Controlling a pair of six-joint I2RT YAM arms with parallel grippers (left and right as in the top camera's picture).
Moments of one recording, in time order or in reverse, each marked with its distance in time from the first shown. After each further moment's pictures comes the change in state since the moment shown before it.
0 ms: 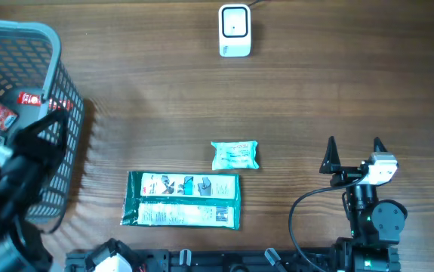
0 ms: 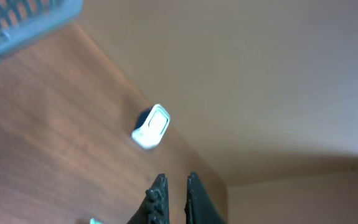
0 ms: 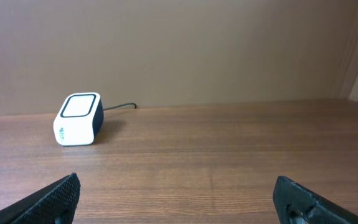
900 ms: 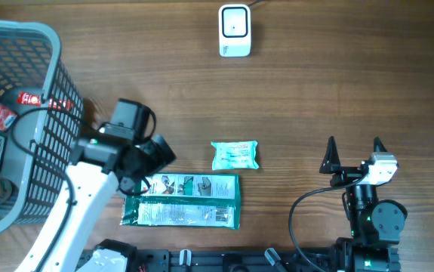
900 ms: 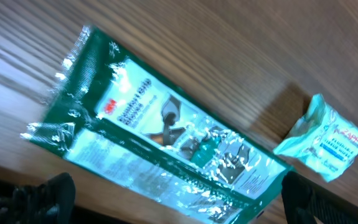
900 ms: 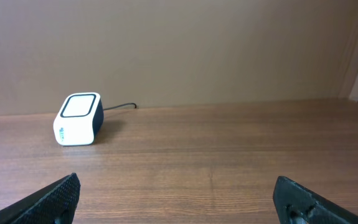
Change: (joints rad) left arm -0.917 0.391 -0.347 -0.180 -0.768 -0.215; right arm 0.000 0.000 0.000 0.000 0.000 0.000
